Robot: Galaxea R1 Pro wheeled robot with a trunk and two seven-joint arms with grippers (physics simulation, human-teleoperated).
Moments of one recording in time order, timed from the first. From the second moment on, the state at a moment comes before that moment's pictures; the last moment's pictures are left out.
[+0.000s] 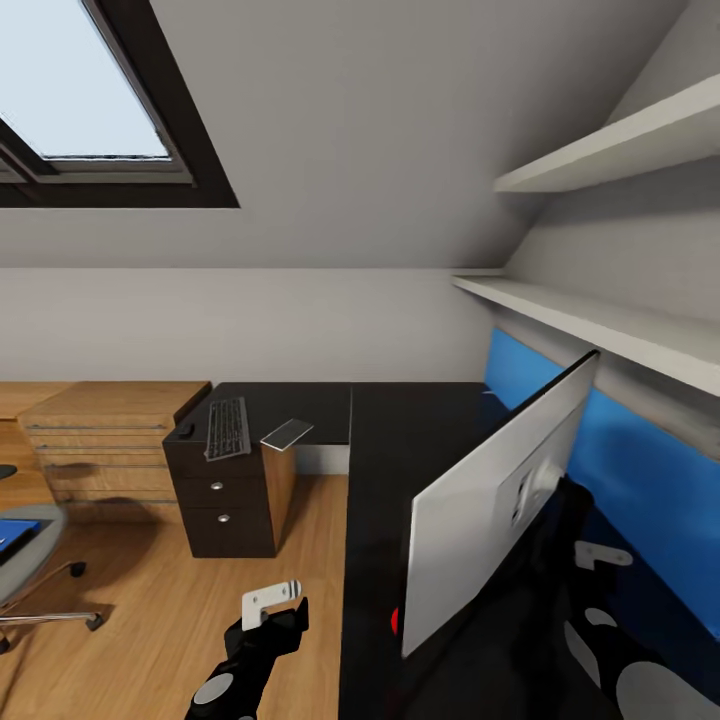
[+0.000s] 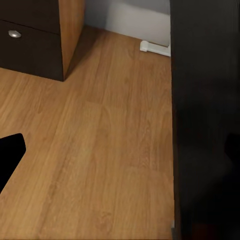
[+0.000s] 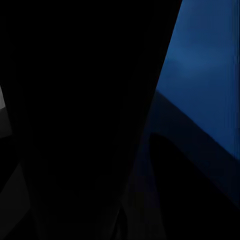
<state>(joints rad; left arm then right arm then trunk) -0.09 0.11 -0.57 -1.51 0.67 0.30 0.69 -0.63 -0.19 -0.26 -0.24 0.14 -0.46 -0.22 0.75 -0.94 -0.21</state>
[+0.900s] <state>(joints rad) -0.09 0.11 -0.57 -1.51 0.67 0.30 0.69 -0.63 -0.19 -0.26 -0.24 0.14 -0.46 -0.22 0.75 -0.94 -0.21</state>
